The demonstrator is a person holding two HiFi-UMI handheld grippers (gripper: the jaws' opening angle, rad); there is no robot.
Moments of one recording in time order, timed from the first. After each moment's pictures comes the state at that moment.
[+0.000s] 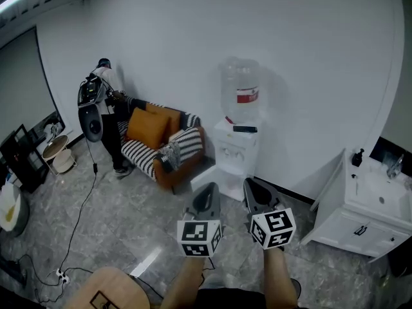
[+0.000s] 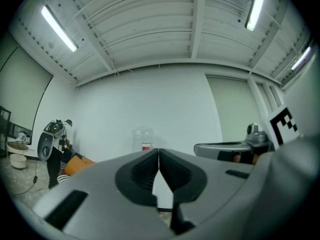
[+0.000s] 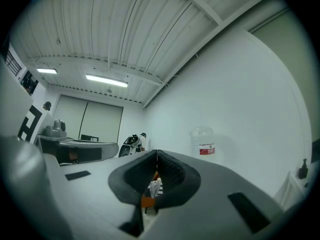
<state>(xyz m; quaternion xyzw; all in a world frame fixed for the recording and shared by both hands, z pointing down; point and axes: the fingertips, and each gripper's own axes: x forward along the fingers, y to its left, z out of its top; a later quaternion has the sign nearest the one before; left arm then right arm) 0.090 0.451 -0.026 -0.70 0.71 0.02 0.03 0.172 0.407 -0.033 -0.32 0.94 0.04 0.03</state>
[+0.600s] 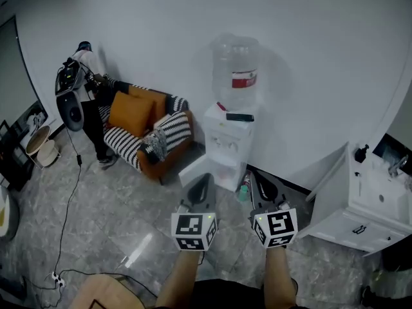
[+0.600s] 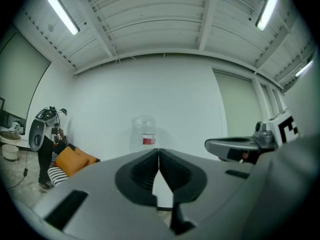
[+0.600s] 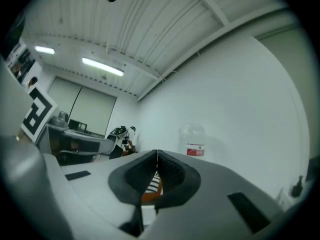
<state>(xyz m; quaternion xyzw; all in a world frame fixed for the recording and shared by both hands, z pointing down) 0.034 0.316 0.021 -0.71 0.70 0.02 -0.01 0.144 0.278 0.004 -0.37 0.93 0.09 0.01</state>
